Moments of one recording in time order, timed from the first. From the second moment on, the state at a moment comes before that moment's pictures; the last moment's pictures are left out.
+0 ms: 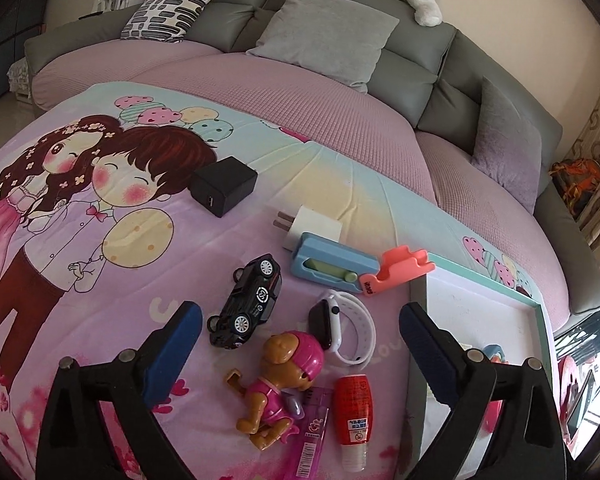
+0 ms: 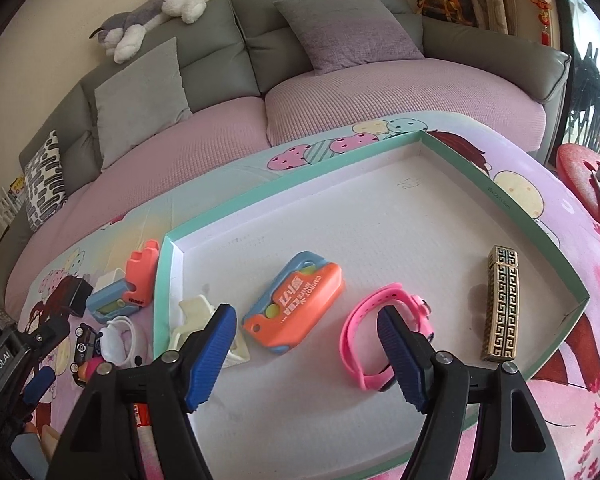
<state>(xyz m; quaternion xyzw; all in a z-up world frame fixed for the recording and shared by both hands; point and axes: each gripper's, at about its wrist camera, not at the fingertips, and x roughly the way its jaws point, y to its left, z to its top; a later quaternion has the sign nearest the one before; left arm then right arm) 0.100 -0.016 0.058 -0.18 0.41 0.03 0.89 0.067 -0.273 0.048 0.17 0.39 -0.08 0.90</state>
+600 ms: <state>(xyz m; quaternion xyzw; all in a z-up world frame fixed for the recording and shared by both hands) 0.094 0.037 0.050 -0.21 0.41 0.09 0.88 0.078 -0.195 0.040 0.10 0.40 0.02 0.91</state>
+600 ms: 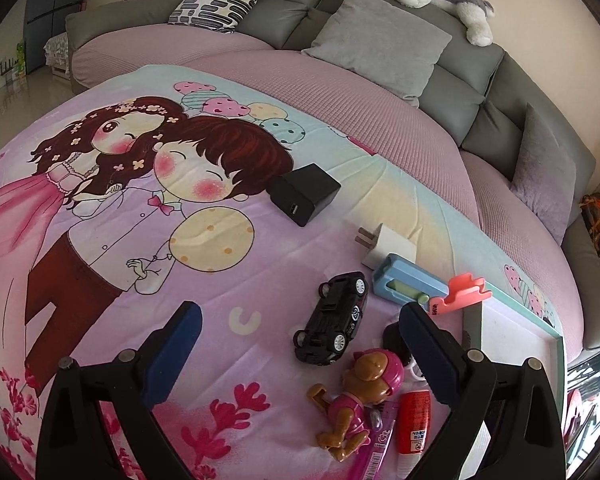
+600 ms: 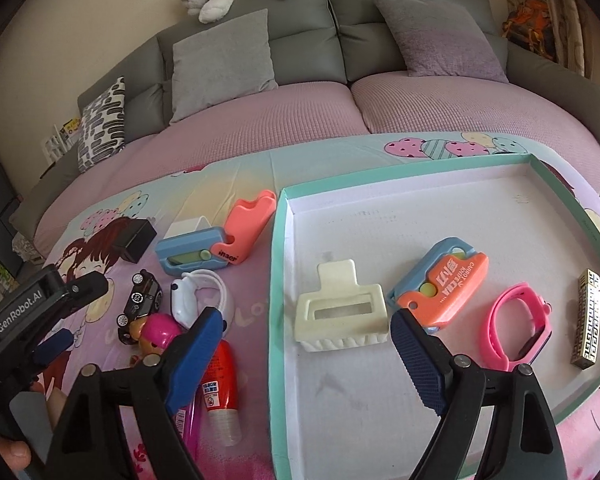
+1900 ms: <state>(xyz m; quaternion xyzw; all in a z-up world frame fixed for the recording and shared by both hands) 0.112 -0.019 0.006 -0.05 0.52 0.01 0.85 0.076 -0.201 0.043 0.11 0.39 0.00 0.92</state>
